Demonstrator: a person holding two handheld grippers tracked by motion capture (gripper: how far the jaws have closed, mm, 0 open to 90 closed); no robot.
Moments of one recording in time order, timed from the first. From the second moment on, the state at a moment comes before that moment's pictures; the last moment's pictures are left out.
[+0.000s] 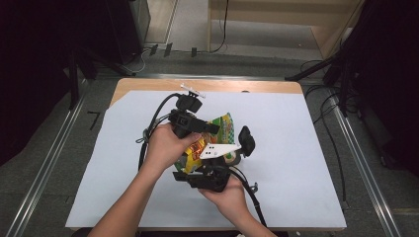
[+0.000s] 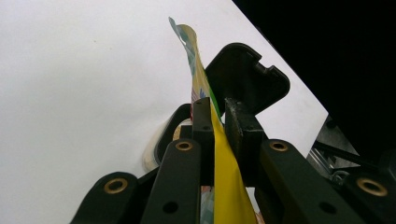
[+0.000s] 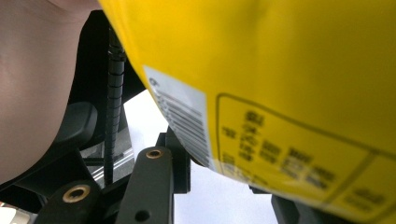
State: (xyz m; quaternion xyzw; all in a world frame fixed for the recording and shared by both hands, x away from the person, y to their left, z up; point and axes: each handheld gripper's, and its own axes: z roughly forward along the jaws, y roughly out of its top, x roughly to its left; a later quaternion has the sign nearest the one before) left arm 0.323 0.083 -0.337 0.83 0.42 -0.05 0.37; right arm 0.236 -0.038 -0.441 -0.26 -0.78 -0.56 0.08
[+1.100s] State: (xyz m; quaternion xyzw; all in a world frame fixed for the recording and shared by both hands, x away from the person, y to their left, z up) left arm 0.322 0.085 -0.336 0.83 0.42 -0.05 0.37; right arm 0.237 -0.036 -0.441 -0.26 -0.78 -0.56 0.09
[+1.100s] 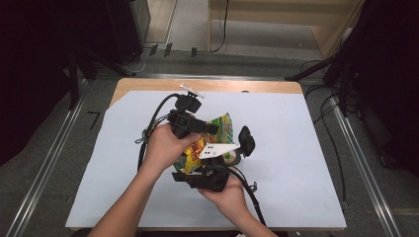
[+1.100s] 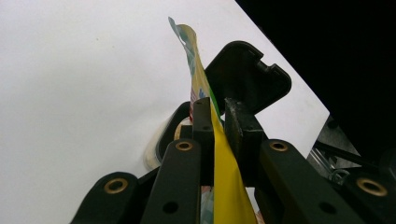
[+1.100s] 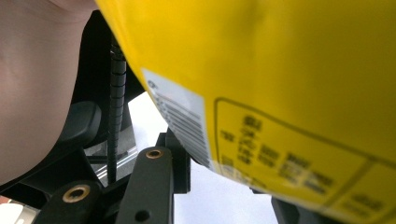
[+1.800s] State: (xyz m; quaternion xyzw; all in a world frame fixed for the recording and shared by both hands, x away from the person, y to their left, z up) left arm 0.322 0.086 -0.337 0.83 0.42 -0.05 0.37; right arm 0.236 -0.035 -0.441 -0.26 -0.78 -0.56 0.09
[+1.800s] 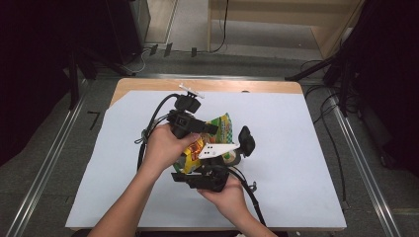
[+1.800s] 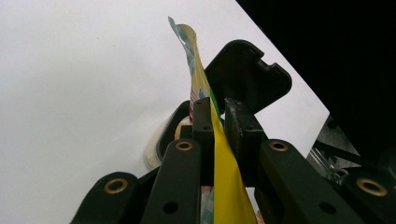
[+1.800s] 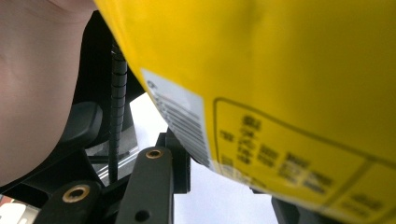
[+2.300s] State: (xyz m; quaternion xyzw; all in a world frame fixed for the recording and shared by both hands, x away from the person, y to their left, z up) left arm 0.321 0.085 -0.337 0.83 0.42 -0.06 0.37; right arm 0.236 -0.035 -0.442 -0.26 -0.78 -0.56 0.09
